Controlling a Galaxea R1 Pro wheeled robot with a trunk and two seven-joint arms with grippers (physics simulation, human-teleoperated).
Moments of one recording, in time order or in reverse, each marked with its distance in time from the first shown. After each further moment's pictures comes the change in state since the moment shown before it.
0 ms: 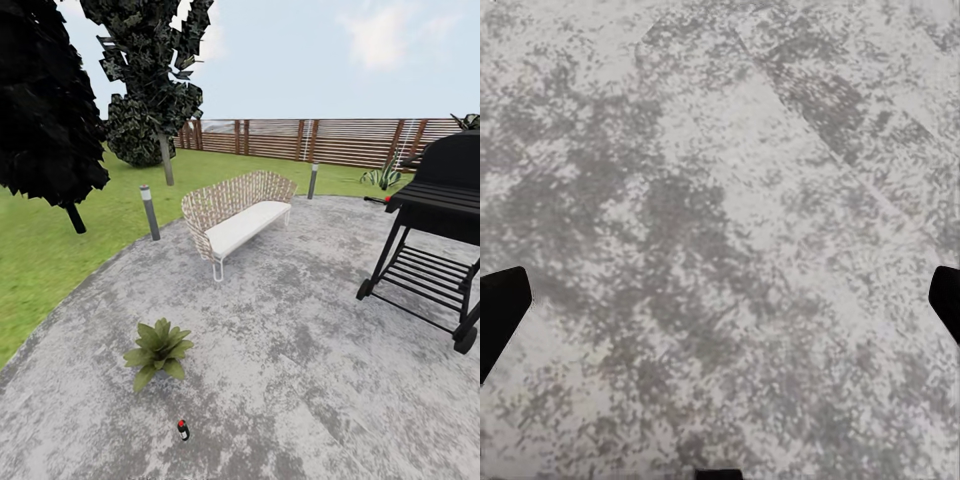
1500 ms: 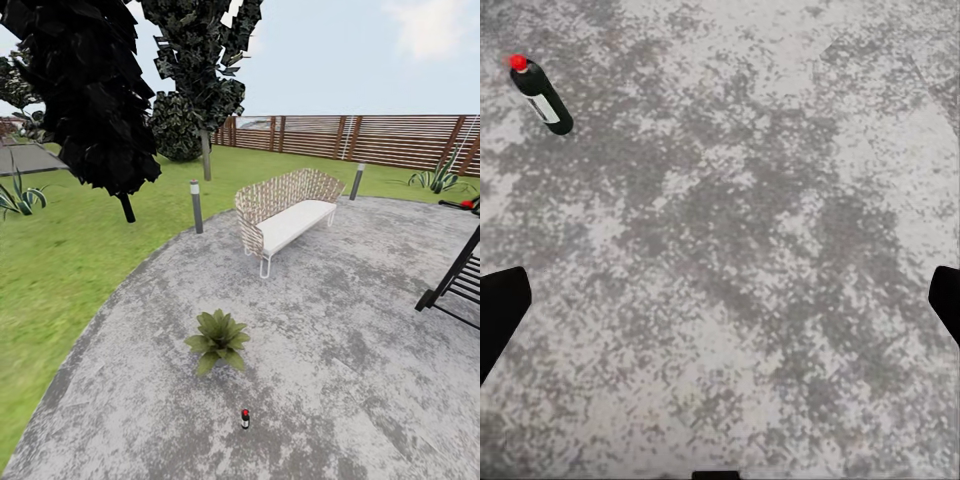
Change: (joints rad) left arm 0.000 0.008 -0.003 0.000 0.001 0.000 -0.014; right arm 0.000 -0.003 -0.002 0.003 0.001 -0.022 0.001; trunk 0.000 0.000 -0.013
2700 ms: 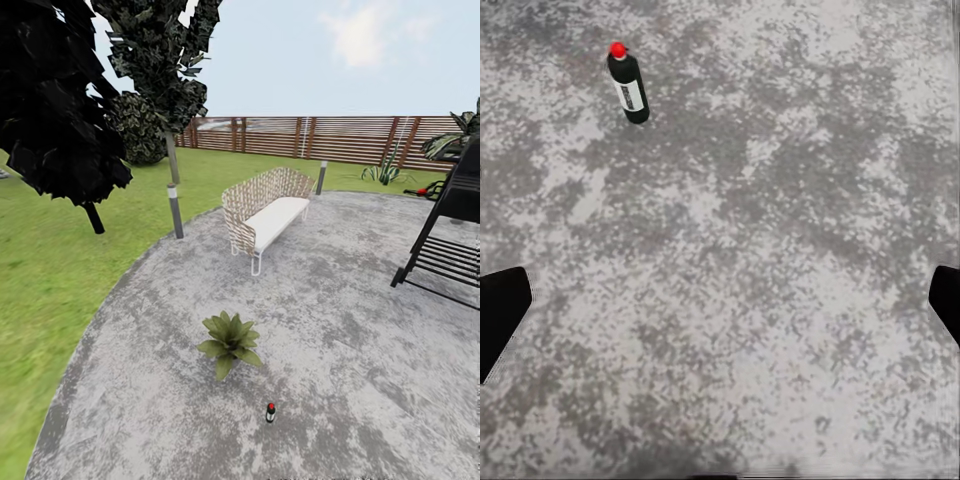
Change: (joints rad) left arm 0.000 0.000 0.000 0.000 0.000 0.000 0.000; right arm 0.000 -0.004 -0.001 -0.003 -0.005 0.002 0.000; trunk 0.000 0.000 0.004
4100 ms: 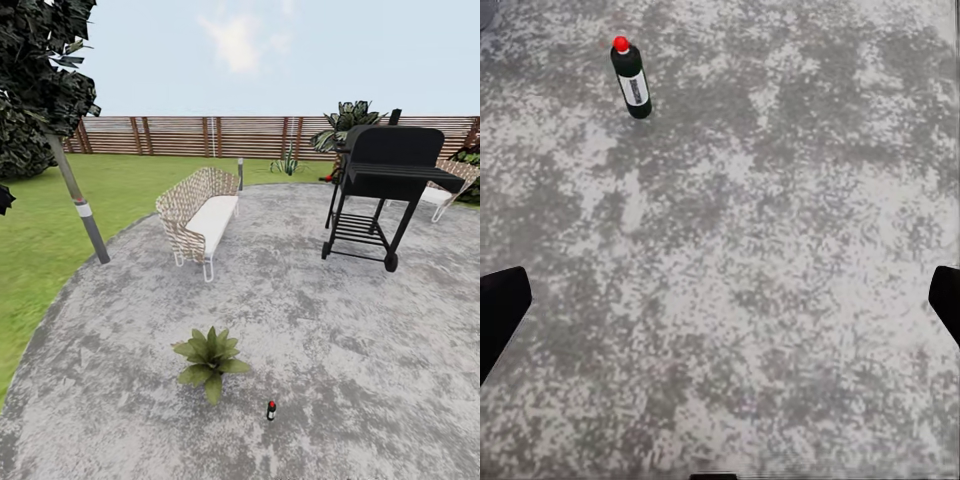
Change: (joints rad) left arm 0.000 0.000 -0.002 0.000 -0.007 0.000 -0.001; right arm 0.000 0.000 -0.001 0.001 -0.001 0.000 0.000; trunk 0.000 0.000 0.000
